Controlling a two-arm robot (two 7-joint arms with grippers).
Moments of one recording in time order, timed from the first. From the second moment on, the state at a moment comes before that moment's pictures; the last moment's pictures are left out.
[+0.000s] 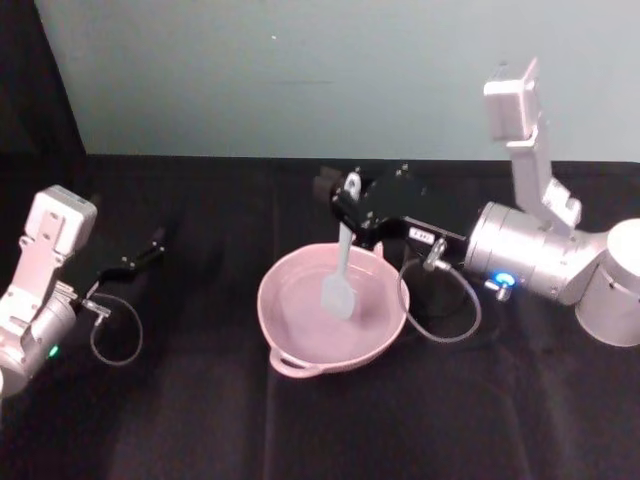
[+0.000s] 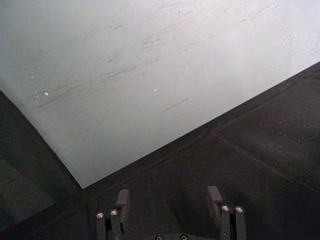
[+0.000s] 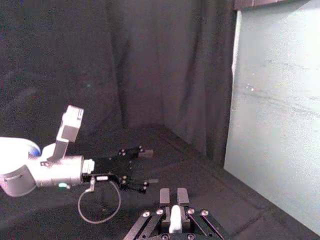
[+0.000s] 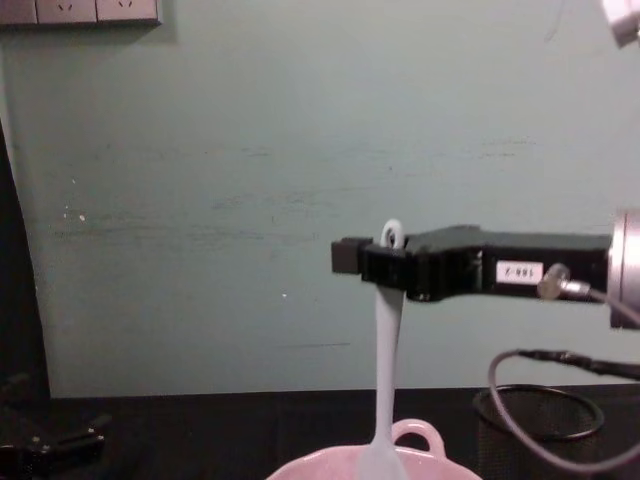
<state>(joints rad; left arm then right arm) -0.20 0.60 0.45 -1.41 -0.25 -0.12 0.03 0.45 0.51 -0.57 -1.58 0.58 0.11 0.57</state>
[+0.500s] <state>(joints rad) -0.20 0.60 0.45 -1.41 -0.25 -0.12 0.03 0.47 0.44 -0.60 -1.51 0.54 0.09 0.58</state>
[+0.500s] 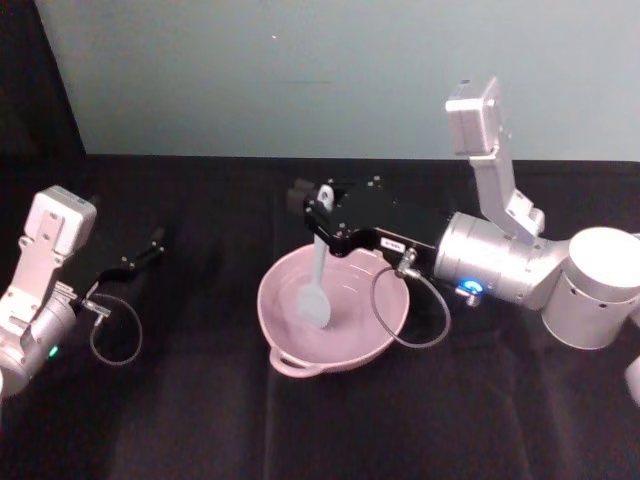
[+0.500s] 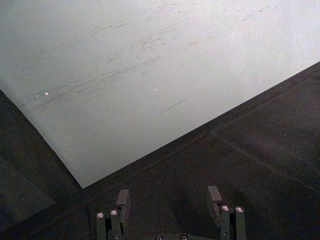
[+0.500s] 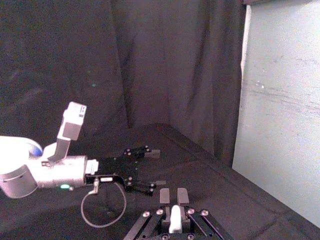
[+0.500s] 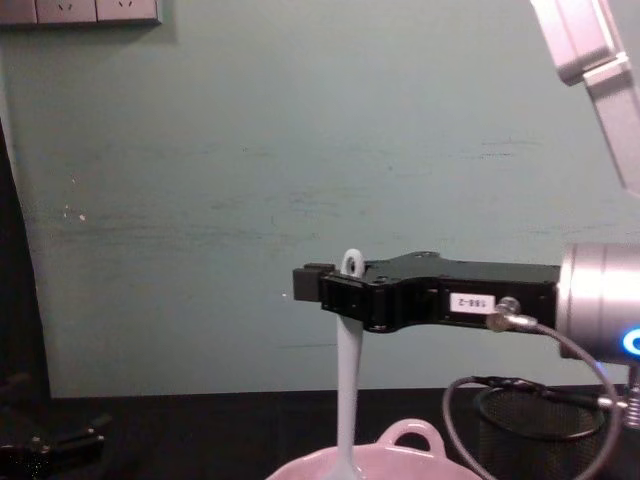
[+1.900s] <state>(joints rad) -0.20 0.60 0.45 -1.41 -0.25 -0.12 0.03 0.40 0.42 -0.51 -1.49 0.48 0.05 0.52</state>
